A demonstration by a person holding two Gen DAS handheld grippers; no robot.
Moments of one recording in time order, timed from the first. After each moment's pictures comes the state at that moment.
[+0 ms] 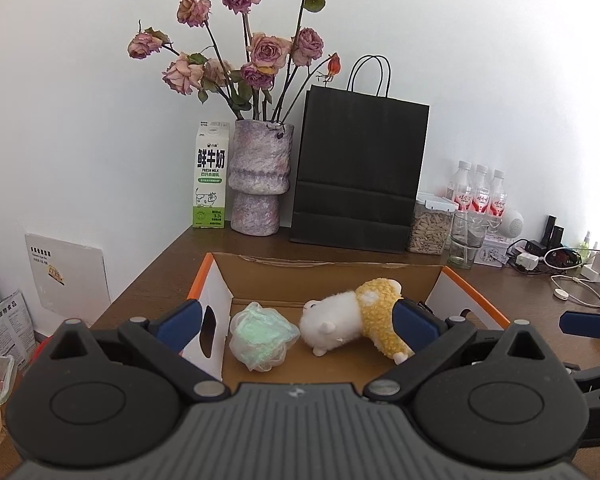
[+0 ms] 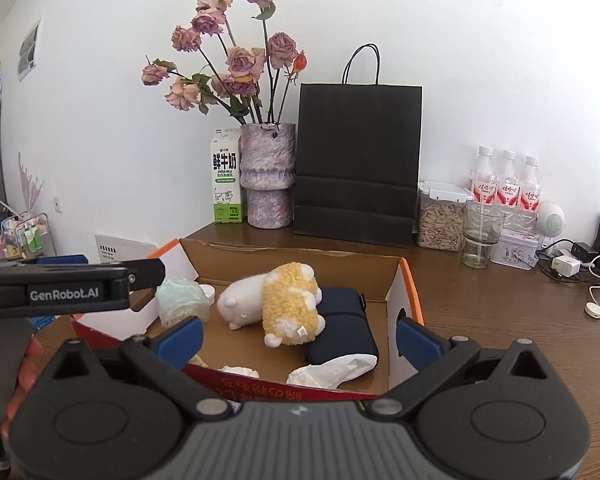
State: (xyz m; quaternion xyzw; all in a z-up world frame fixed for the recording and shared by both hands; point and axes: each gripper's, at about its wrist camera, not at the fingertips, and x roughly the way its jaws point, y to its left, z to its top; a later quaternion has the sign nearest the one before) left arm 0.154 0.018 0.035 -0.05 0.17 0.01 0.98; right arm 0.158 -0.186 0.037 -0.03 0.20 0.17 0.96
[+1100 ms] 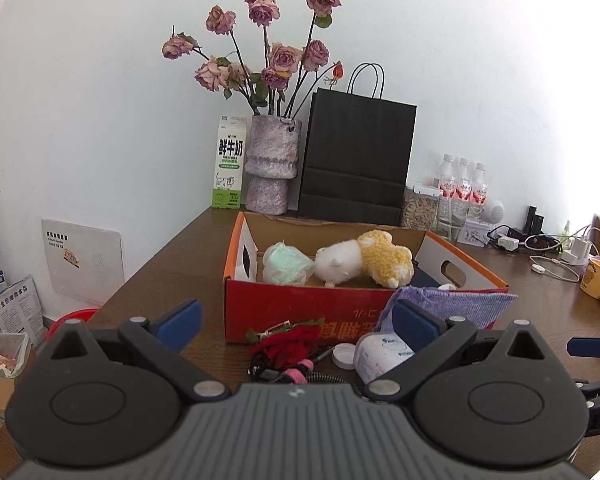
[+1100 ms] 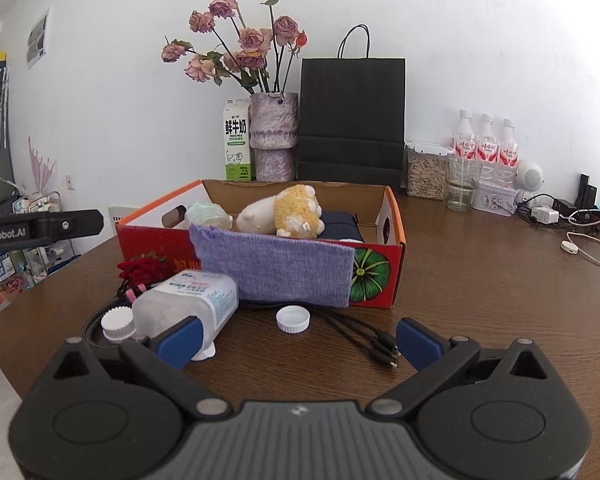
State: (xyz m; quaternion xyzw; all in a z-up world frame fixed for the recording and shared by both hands) left arm 0.042 0.037 0.006 -0.06 0.17 0.01 0.98; right arm 0.055 -0.220 -0.012 -0.03 0.24 0.17 0.95
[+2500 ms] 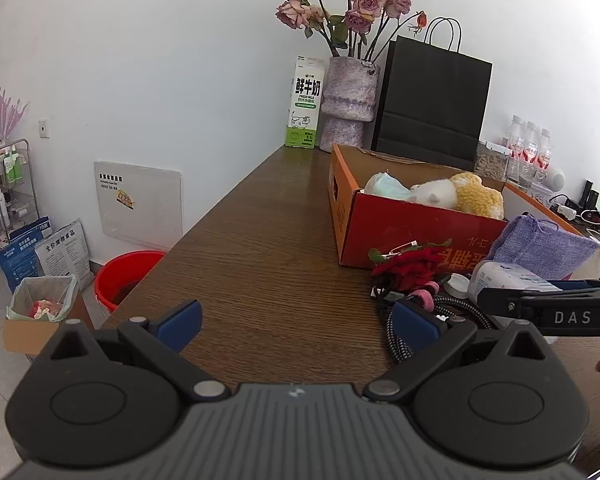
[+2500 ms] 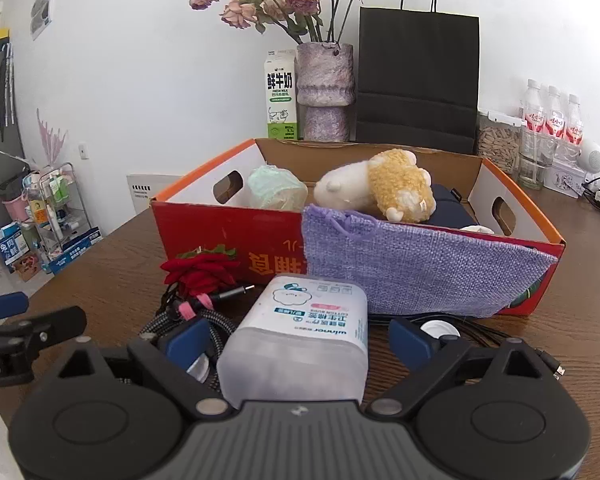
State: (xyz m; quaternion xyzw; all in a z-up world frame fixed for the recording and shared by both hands) left arm 0.032 0.105 -0.036 -0.08 0.24 0.08 0.96; right arm 0.118 -0.101 -0.034 -0.03 0.30 0.19 0.94
